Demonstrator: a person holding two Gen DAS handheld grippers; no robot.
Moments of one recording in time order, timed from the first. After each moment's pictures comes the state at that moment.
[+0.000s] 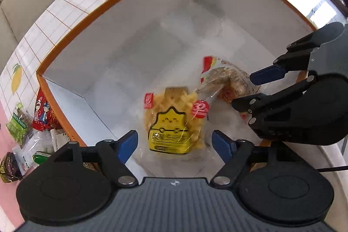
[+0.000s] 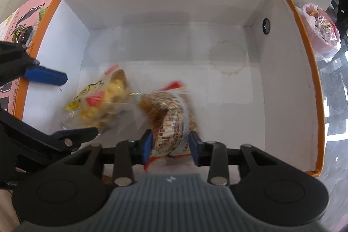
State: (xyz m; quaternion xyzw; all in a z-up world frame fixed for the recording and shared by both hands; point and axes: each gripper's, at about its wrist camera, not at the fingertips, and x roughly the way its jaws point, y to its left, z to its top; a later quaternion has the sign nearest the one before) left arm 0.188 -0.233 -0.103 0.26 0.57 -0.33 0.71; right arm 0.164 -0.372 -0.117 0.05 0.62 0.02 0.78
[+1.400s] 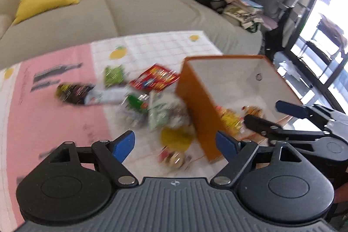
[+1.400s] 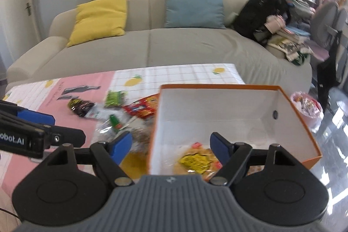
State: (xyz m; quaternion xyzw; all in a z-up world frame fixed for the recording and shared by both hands) left arm 0.091 0.004 -0.015 0.00 0.43 -0.22 0.88; right arm 0.045 -0.209 -0.019 0.02 0.32 0.00 0.95
